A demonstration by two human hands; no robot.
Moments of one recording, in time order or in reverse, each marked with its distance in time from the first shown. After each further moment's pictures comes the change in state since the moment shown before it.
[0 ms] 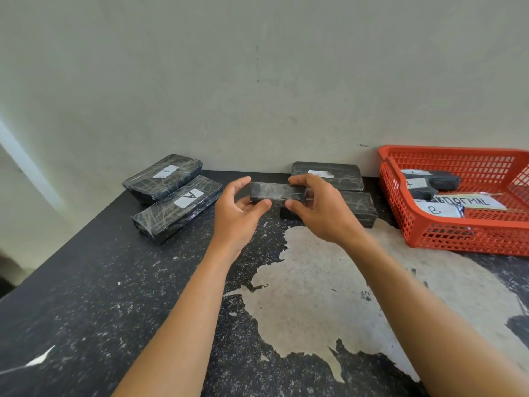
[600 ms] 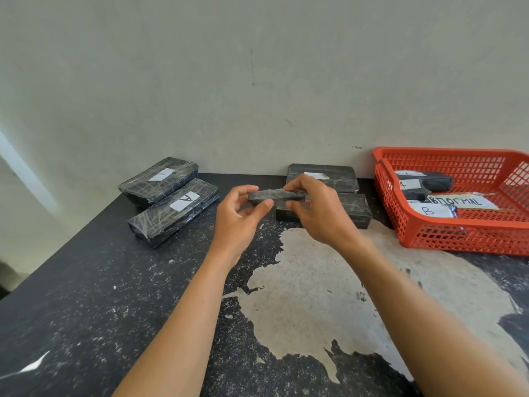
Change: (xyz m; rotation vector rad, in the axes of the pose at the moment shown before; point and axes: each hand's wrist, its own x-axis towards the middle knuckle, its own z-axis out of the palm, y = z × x) left_hand 0.002 -0.010 0.002 -0.018 -0.037 0.009; right_hand 0.000 -0.001 -0.002 -0.045 0.046 -0.064
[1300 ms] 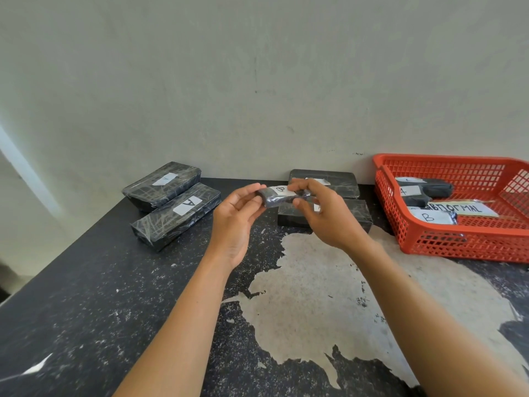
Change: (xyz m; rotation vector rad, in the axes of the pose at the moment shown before) left_hand -0.001 0.014 0.000 -0.421 -0.054 -0.022; right_hand 0.000 0.012 -0.008 0.065 -0.045 -0.044
